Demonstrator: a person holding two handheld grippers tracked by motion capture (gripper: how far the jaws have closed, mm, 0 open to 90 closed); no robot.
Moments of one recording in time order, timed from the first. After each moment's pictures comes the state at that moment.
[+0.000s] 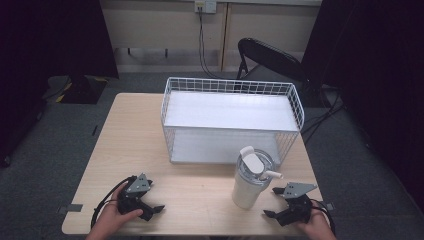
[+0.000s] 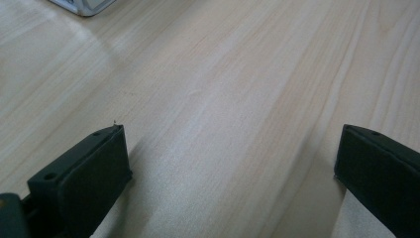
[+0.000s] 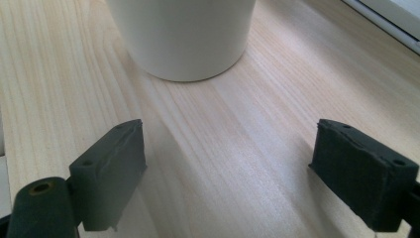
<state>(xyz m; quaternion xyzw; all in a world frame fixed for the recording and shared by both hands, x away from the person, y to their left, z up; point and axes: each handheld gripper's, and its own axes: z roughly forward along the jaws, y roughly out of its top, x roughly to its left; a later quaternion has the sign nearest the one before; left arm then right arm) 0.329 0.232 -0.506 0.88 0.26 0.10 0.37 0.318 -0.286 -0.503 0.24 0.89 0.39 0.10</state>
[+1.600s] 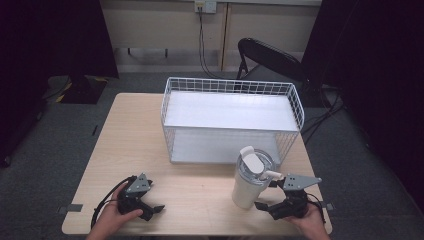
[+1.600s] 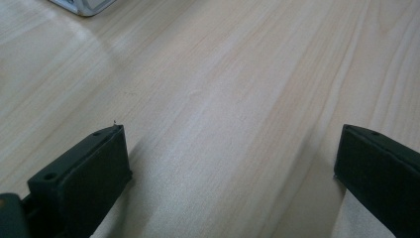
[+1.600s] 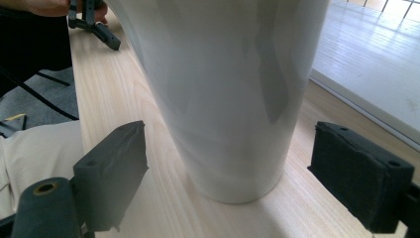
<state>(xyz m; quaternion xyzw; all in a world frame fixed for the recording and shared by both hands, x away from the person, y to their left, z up) 0.329 0.232 -0.505 0.88 0.26 0.10 0.37 0.318 -0.260 -0.464 0.24 0.83 0.50 0.07</state>
